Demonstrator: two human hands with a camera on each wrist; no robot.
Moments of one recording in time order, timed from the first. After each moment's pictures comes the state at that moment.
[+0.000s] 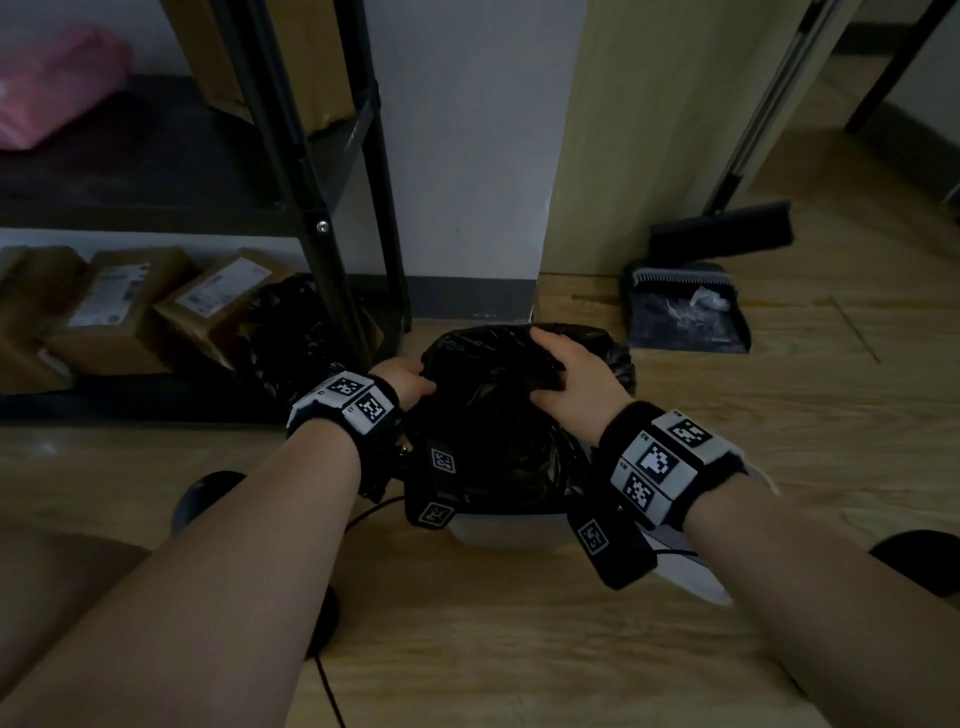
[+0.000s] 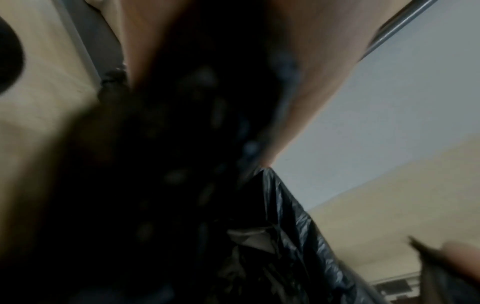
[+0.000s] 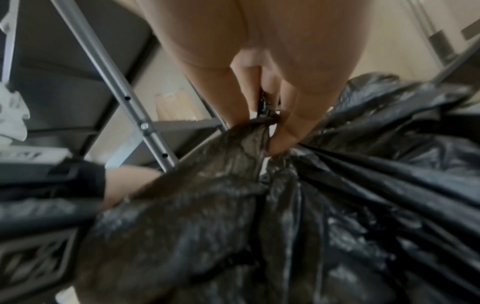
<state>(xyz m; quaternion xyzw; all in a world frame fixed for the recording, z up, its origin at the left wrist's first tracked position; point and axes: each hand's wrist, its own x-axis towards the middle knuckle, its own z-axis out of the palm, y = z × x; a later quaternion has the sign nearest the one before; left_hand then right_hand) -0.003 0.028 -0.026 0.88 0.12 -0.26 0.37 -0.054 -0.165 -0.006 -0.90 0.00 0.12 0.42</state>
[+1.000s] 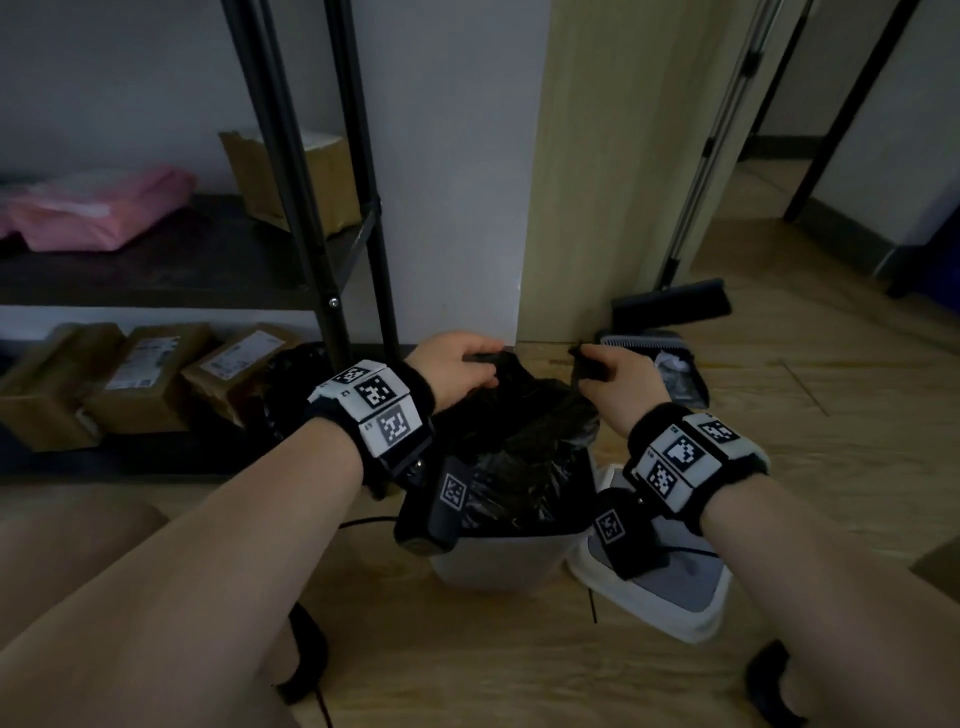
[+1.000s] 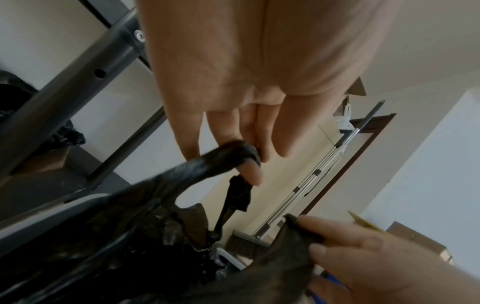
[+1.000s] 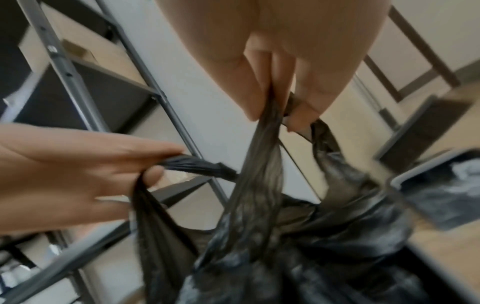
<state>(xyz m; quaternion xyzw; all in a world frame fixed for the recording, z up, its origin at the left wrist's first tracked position) -0.063 -0.028 0.094 0.87 -0.11 -0.14 0.46 -0.090 -0.218 0.066 -0.90 0.09 -0.05 0.42</state>
